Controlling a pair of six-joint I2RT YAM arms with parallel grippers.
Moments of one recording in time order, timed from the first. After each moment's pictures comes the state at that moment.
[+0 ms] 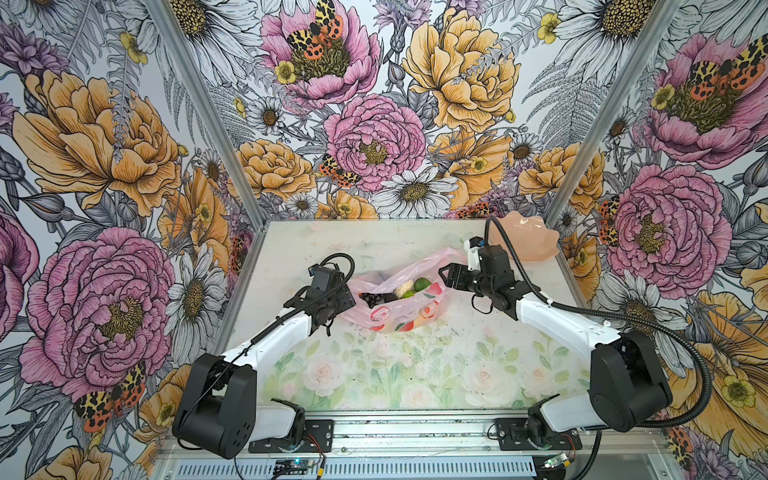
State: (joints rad) left arm -0.34 1.32 0.77 -0.35 -0.13 -0.73; right arm 0.41 1.45 0.93 -0.14 -0.17 0.50
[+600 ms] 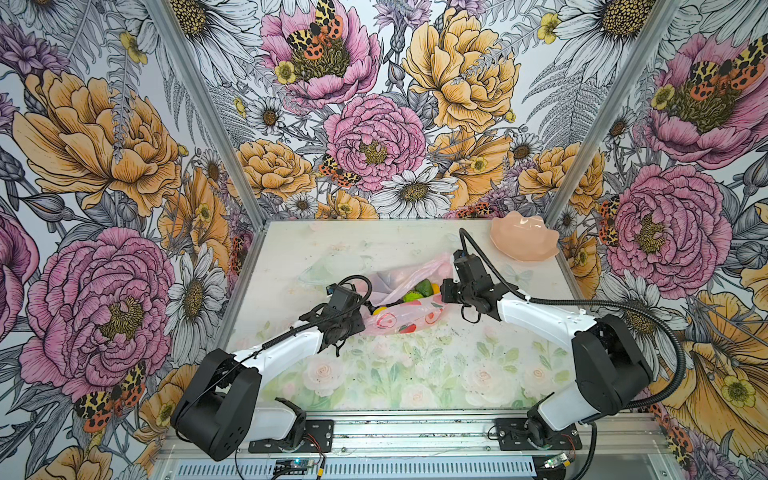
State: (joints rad) left arm -0.51 1.30 0.61 -0.30 -0.13 -0.80; right arm 0.49 1.51 0.92 -0.24 -0.01 0.48
